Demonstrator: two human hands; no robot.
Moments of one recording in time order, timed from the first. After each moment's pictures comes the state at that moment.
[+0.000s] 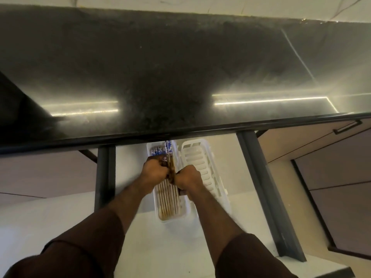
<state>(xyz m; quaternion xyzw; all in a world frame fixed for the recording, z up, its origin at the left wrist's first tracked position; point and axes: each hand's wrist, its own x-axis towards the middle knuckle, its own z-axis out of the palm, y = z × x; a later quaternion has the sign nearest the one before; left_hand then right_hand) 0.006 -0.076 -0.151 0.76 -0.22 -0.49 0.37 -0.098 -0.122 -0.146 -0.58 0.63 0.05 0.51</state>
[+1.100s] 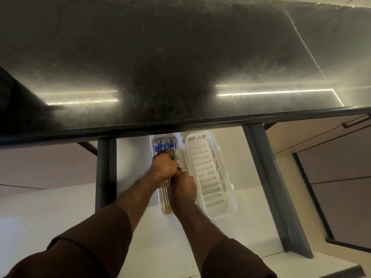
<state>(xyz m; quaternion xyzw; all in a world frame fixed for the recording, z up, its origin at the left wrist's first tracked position) -0.005 -0.089 -0.161 0.81 -0.24 -0.46 0.27 -0.088 -0.069 -0.181 -0.73 0.61 0.00 0.30</state>
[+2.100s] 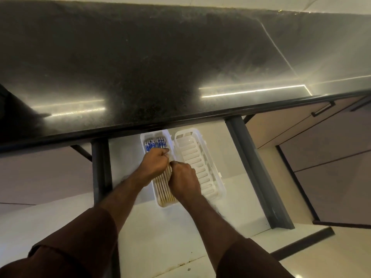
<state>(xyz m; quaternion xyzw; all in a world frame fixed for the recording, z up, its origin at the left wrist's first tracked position) -0.006 -0.066 -0.132 0.77 -0.33 -0.46 0.29 -0.115 -0.068 -0.125 -0.81 0.51 0.00 0.29</state>
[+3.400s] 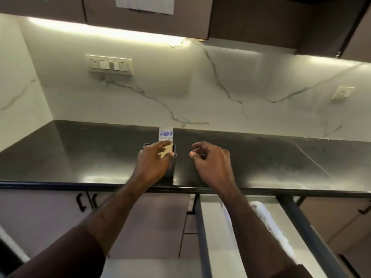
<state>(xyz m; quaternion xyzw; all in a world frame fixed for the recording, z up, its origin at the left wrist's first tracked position) 0.195 0.256 0.187 0.73 -0.42 -0.08 0.54 0.058 0.152 0.195 -0.84 0.33 -0.37 0.23</state>
